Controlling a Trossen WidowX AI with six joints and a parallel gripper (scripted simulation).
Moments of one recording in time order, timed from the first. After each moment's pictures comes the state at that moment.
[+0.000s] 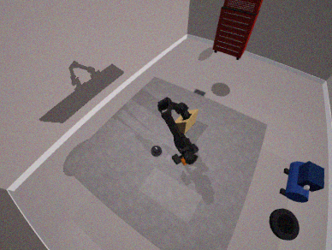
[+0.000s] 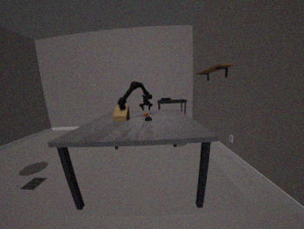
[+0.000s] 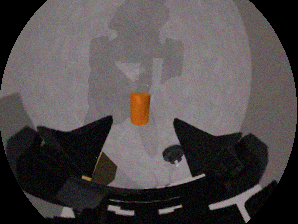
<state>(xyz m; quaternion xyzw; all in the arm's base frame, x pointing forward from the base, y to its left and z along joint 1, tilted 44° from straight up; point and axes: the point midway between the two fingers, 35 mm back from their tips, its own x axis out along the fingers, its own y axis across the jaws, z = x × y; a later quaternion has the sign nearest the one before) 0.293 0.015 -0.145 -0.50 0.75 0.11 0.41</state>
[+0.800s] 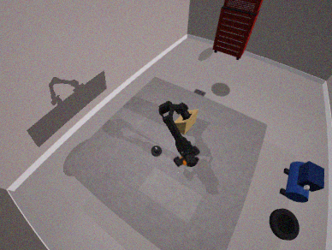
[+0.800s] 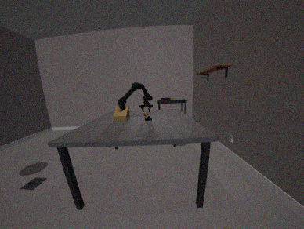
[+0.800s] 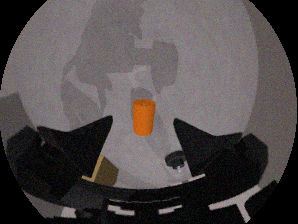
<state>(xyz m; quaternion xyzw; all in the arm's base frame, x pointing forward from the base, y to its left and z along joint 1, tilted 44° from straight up) 0.292 0.013 -0.167 -0.49 0.76 0.11 0.41</state>
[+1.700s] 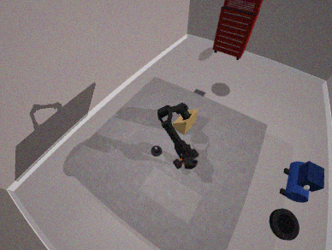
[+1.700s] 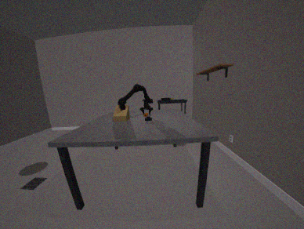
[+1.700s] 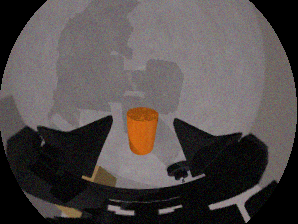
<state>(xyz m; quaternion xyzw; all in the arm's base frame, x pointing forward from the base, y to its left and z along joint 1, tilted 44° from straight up) 0.287 -0.015 -0.197 -0.49 0.76 0.11 0.41</state>
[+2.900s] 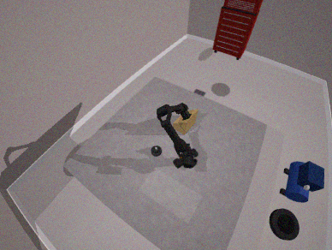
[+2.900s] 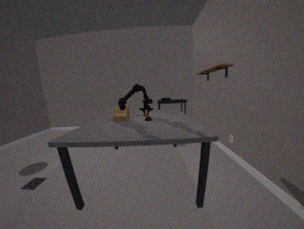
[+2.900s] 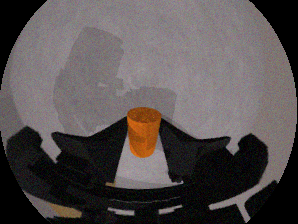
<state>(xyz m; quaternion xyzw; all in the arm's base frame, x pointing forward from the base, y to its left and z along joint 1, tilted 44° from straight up) 0.283 -0.019 -0.198 -0.49 0.75 0.12 0.42</state>
